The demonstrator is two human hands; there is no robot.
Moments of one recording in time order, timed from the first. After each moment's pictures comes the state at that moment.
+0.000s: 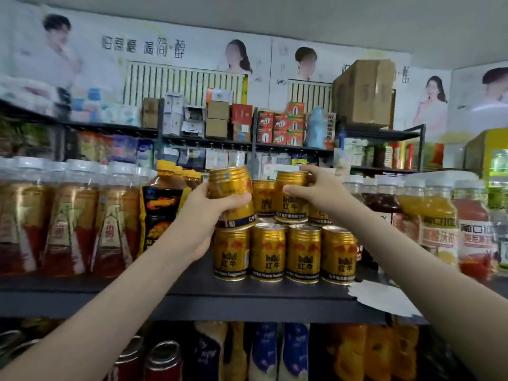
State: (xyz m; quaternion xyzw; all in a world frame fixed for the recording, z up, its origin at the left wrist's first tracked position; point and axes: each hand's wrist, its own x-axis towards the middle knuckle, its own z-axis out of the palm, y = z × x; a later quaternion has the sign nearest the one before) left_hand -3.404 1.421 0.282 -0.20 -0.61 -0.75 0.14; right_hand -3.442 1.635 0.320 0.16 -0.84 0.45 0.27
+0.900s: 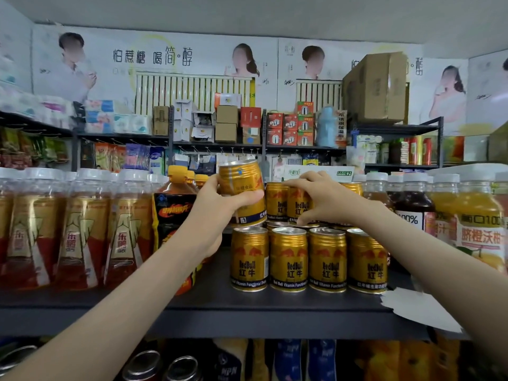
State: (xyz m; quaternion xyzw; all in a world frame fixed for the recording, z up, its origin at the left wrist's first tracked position) left_hand -3.437 1.410 0.289 -0.23 -0.63 -0.72 0.19; right_hand -3.482 1.631 0.325 0.22 -0.93 -0.03 0.29
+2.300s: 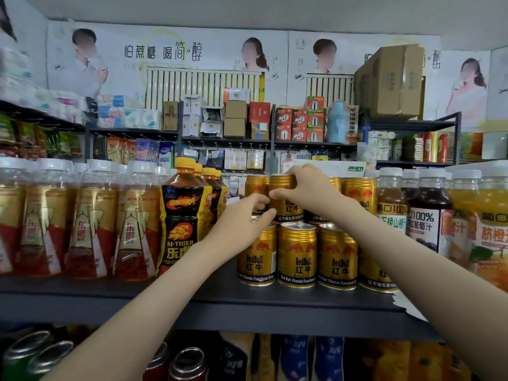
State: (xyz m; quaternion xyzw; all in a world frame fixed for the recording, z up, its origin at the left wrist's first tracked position) left_hand -3.474 1.418 0.259 -0.26 -0.85 -0.31 0.32; right_hand -3.495 1.580 0.321 0.17 -0.91 0.13 0.36
